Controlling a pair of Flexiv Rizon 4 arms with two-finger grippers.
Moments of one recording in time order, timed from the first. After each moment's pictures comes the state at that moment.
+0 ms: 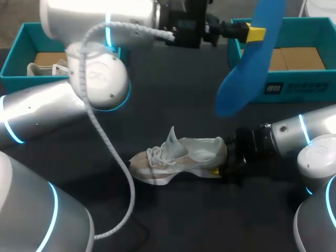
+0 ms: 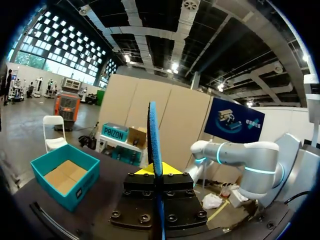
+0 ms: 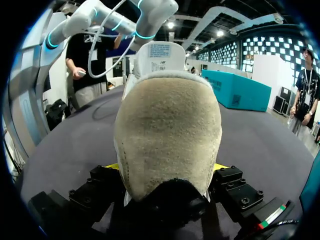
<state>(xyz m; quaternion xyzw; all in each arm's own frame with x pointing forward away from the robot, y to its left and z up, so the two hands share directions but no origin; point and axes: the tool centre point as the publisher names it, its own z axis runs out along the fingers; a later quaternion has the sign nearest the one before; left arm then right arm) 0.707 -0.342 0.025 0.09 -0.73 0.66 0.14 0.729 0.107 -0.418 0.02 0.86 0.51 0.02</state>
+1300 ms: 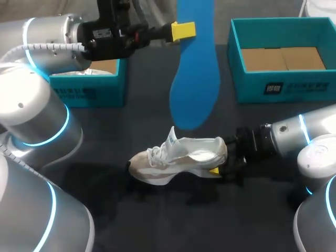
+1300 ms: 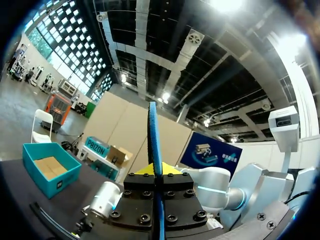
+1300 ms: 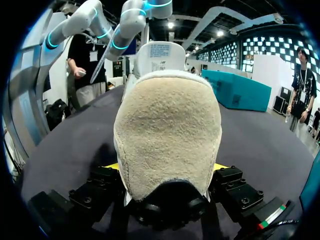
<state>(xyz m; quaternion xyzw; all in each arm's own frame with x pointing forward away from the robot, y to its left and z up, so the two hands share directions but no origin) 0.663 -0.218 0.067 0.12 -0.62 0.74 0.23 0.729 0.107 -0.418 0.02 0.86 0.51 0.02</state>
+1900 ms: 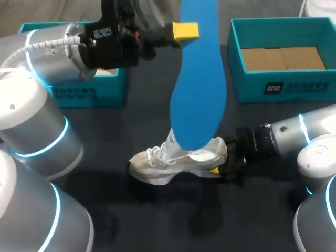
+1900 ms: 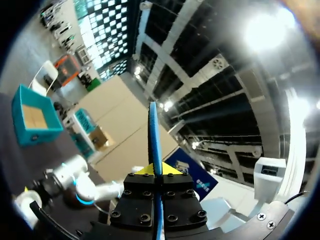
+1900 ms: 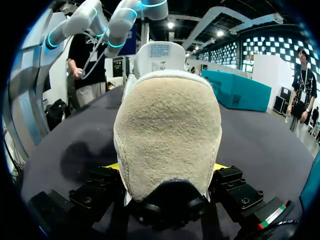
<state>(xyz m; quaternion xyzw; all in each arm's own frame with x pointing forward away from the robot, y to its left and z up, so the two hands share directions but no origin) 0.629 -0.223 0.079 0.24 -0.56 0.68 0.40 0.729 0.107 -0.418 0.02 0.86 0.51 0.02</state>
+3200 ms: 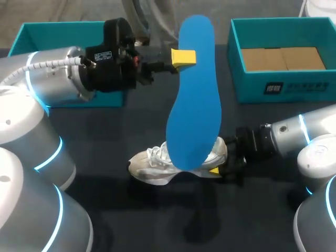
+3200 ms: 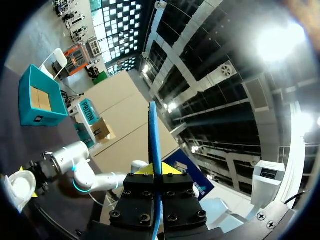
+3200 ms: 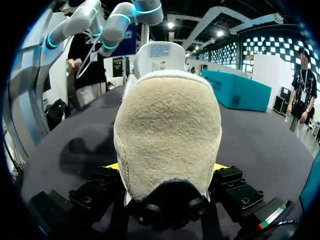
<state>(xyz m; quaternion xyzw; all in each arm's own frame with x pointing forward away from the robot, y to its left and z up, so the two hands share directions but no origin) 0.616 -0.217 0.047 0.27 -0.55 0.67 0.43 0.729 0.107 -0.418 0.02 0.86 0.51 0.02</state>
